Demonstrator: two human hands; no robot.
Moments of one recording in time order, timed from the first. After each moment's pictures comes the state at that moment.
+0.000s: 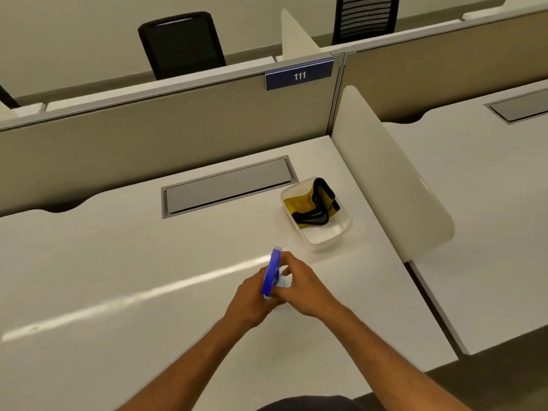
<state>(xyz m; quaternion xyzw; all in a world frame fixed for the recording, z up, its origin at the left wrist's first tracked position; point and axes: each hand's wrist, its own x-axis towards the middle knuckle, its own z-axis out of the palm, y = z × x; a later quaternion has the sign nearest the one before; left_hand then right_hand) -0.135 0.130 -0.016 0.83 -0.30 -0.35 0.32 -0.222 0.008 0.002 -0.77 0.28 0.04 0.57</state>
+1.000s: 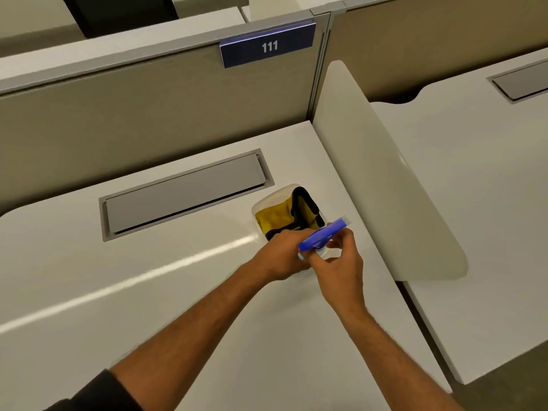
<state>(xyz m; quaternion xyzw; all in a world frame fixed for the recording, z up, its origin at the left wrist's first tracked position) -0.062 -0.089 -0.033 0.74 -0.46 -0.41 0.25 -0.190 -0.131 -0.015 -0.66 0.51 -0.21 0.51</state>
